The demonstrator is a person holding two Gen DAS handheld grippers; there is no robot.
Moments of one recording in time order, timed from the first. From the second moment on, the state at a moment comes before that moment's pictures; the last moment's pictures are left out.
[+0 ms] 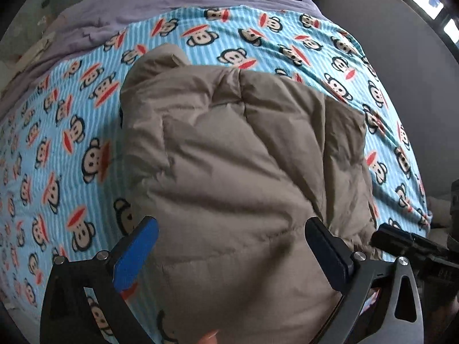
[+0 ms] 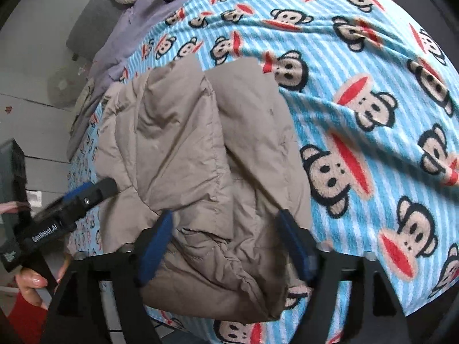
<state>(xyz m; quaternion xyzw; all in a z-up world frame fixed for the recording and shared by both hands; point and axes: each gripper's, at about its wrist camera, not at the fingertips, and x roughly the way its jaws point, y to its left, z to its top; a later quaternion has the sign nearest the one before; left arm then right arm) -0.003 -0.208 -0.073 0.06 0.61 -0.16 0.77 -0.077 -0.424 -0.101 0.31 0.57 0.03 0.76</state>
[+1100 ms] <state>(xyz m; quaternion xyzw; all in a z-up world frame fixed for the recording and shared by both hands) 0.031 -0.084 -0.153 -0.27 0.66 -0.27 0.64 -0.015 -0.483 -0.160 0.40 0.59 0.14 0.69</state>
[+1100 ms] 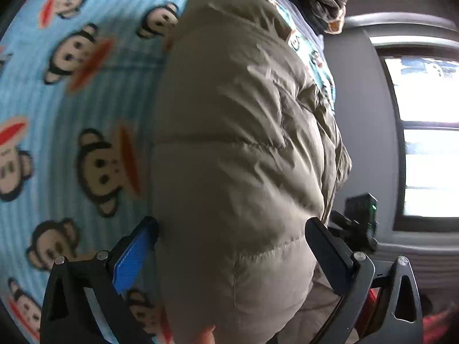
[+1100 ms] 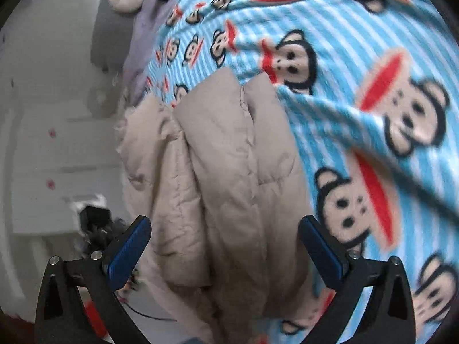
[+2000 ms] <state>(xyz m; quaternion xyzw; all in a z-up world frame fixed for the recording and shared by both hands) 0.054 -0.127 -0.210 -0.30 0.67 -0.30 0.61 0.054 -0.434 -0.234 0.45 0.61 0.25 0.60</state>
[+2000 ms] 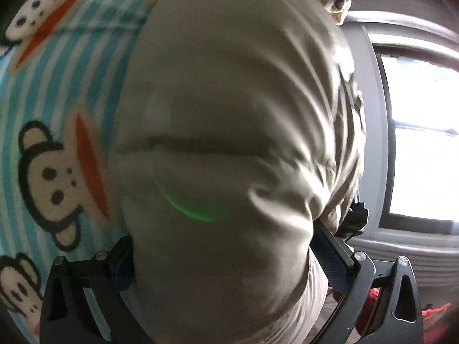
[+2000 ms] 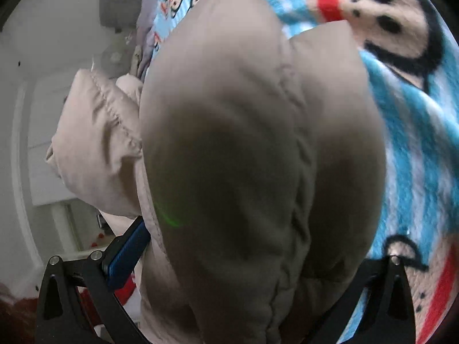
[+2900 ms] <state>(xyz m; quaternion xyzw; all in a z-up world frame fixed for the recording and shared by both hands) 0.123 0.026 -0.087 -0.28 0.58 -0.33 0.69 0.092 -0.282 -0.138 0.43 0.54 0.32 0.65</state>
